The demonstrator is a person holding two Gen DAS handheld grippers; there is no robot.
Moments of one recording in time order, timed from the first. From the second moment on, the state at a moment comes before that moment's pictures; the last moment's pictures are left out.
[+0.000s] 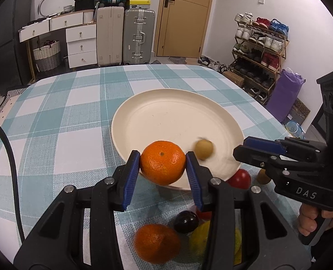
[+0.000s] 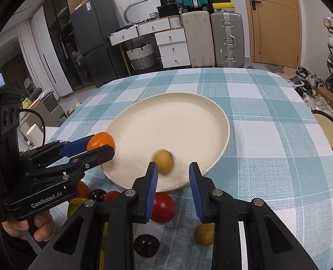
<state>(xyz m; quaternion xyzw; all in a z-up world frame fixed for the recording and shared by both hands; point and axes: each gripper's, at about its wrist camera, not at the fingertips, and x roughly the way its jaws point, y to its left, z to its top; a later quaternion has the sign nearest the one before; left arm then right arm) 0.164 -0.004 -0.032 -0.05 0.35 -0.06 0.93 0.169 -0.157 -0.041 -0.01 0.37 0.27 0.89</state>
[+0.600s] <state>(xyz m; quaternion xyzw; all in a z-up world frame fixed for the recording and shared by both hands) 0.100 0.008 -0.008 -0.02 0.31 -0.02 0.95 0.120 -0.188 -0.021 0.01 0.32 0.27 0.91</state>
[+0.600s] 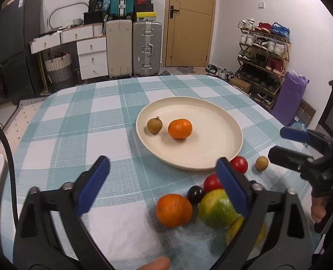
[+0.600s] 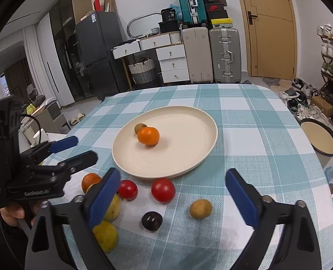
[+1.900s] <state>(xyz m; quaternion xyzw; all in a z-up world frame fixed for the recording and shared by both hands) 0.010 0.013 -0.009 -0.02 0.33 -0.01 0.94 0.061 -0.146 -0.052 -0.04 0.37 0.33 0.87</state>
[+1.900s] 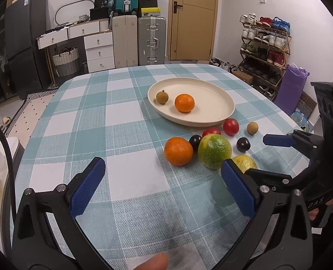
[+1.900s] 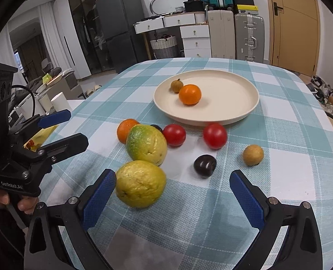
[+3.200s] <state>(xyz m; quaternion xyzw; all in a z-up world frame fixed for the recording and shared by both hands) 0.017 0.001 -0.022 -0.02 0.35 -0.03 0.93 0.052 -0.129 -0.064 -0.04 0.42 0.40 0.82</state>
